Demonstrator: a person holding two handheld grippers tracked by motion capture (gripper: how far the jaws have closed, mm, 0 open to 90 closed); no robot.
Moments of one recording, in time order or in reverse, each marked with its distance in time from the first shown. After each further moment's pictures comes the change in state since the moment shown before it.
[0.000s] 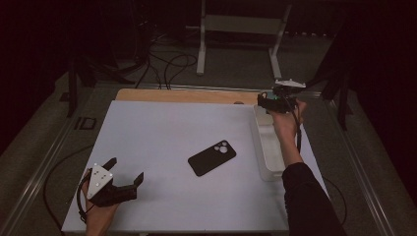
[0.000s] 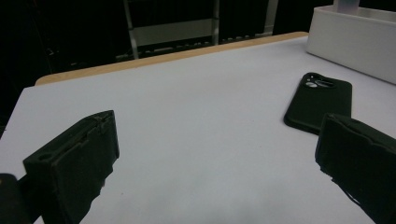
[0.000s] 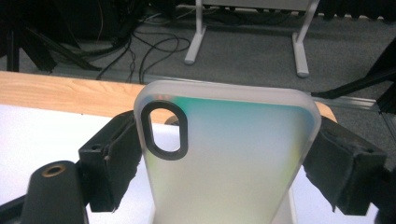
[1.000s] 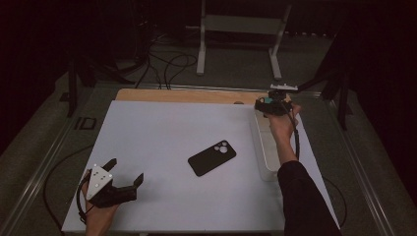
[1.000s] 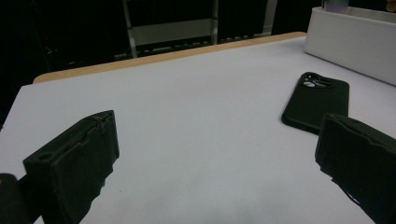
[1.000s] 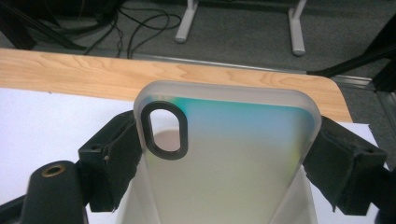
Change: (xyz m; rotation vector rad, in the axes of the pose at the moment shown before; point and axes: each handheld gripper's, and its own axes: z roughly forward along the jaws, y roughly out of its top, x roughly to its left) left arm 0.000 -0.001 -0.002 0.004 -0.004 -0.002; right arm -0.004 -0.018 0.034 0.087 -0.038 -0.001
